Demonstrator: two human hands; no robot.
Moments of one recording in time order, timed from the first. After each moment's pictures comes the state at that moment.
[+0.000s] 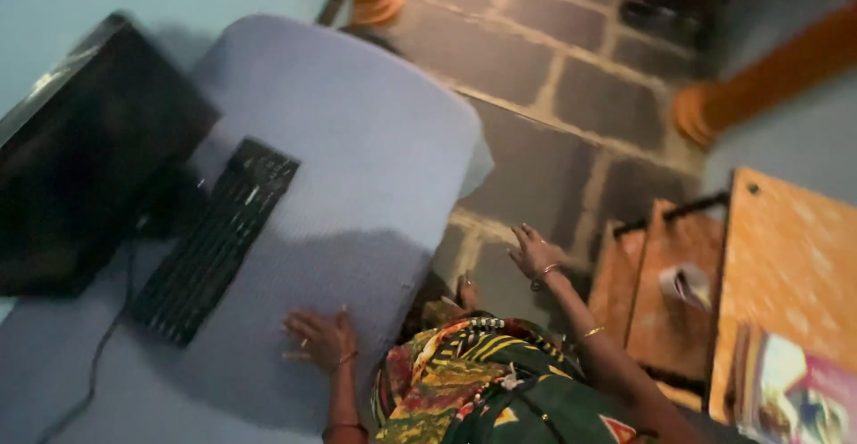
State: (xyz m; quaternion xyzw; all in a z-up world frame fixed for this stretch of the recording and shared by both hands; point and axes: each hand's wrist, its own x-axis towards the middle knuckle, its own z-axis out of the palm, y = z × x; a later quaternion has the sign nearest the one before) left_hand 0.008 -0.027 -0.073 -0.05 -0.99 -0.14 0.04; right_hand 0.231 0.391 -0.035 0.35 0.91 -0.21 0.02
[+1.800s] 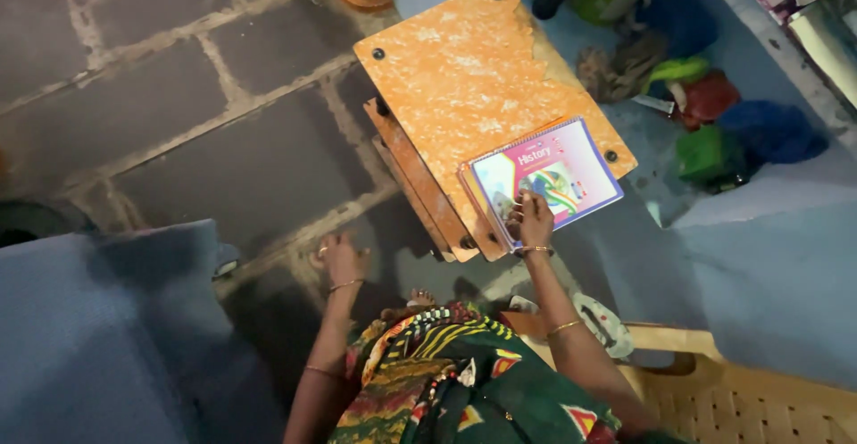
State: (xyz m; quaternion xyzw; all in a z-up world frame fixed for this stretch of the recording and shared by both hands) left_hand 0.381 0.418 -0.063 -0.65 -0.74 -0.12 -0.16; right_hand 0.793 0.403 -0.027 0.69 0.26 -0.35 -0.58
